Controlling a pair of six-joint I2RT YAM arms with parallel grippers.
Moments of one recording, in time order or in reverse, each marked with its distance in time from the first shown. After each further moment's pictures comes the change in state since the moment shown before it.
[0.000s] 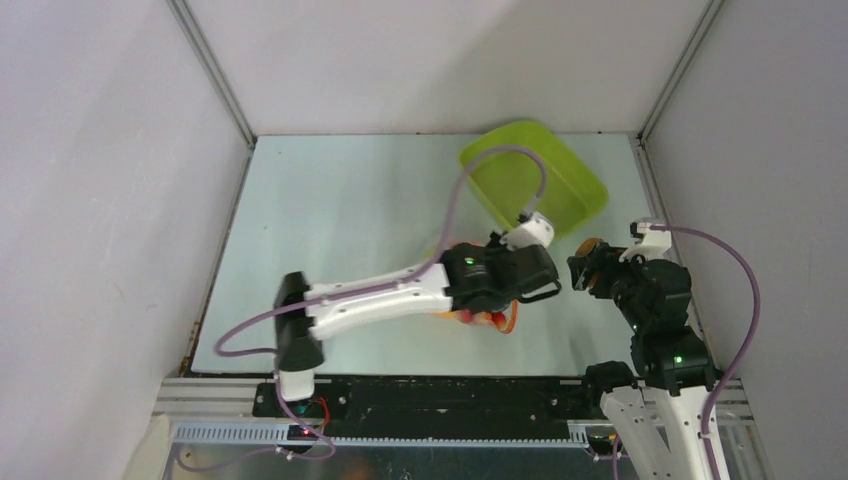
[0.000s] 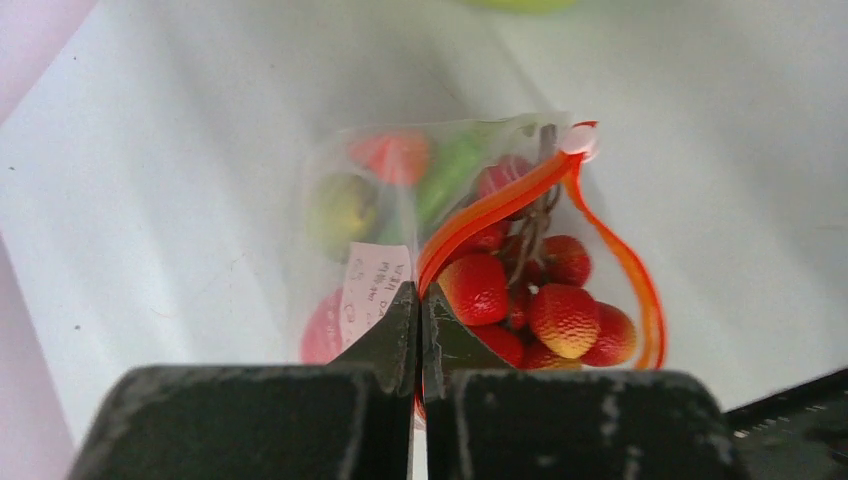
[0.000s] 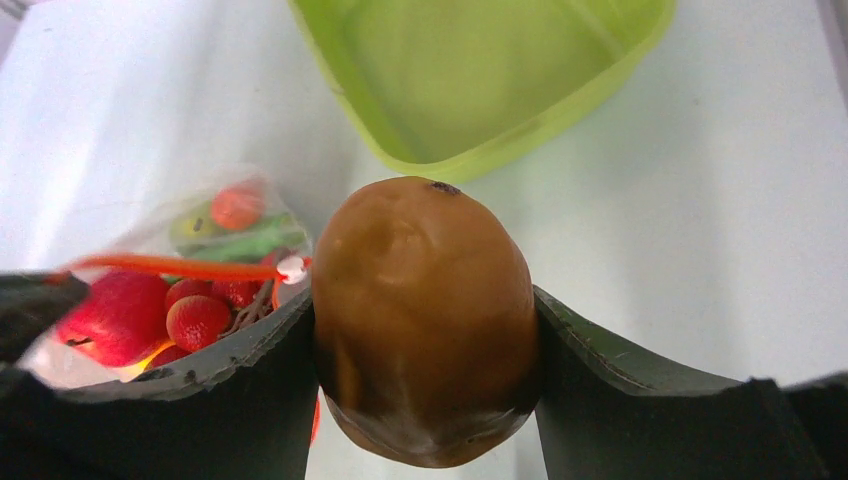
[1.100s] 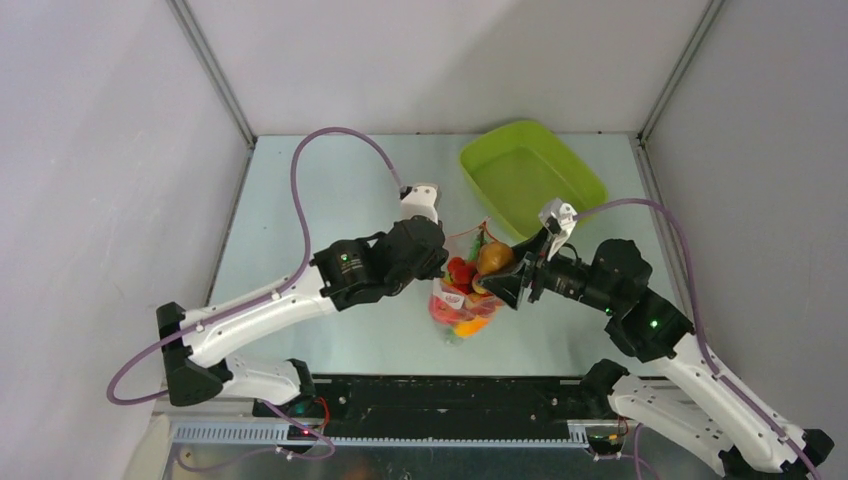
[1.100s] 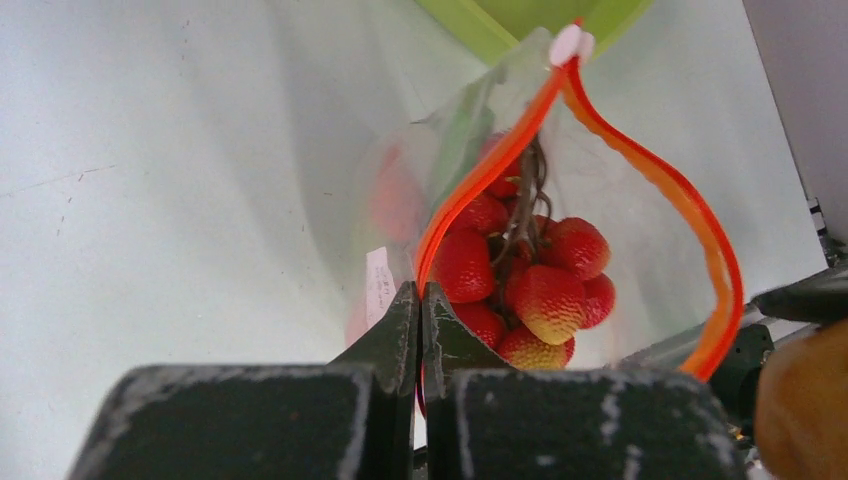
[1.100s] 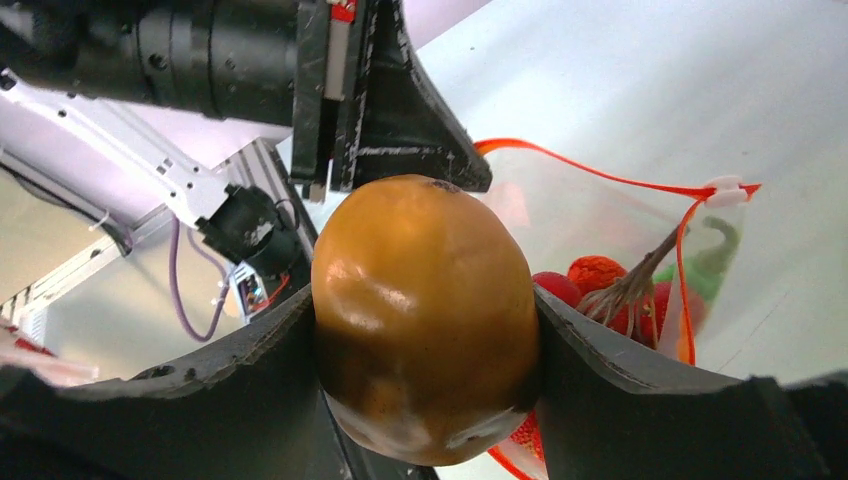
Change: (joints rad) left arm 0.214 -0.626 -0.539 0.279 0.263 -0.332; right arm 0.578 0.222 0.076 0.402 -0.384 0.031
